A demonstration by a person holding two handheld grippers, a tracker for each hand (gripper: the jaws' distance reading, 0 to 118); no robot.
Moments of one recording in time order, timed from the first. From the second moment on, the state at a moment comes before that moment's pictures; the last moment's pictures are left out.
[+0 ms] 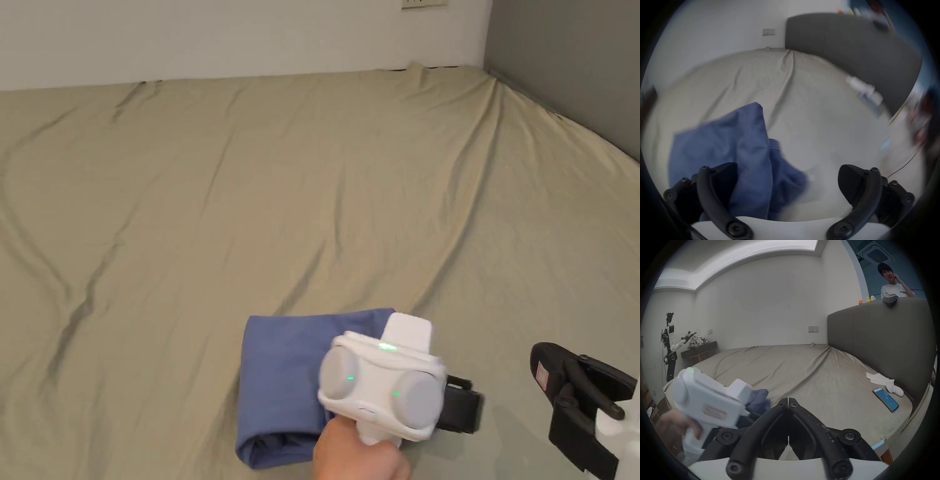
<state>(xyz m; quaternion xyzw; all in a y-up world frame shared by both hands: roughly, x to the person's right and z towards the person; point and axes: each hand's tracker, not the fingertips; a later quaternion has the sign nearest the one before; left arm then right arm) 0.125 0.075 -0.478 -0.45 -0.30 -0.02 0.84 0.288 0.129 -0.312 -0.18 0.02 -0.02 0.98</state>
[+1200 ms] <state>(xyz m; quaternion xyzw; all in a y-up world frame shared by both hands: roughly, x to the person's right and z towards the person) 0.147 0.044 -0.477 -0.34 -0.20 -0.24 0.89 0.297 0.116 -0.314 -0.20 0.01 -0.02 0.98</state>
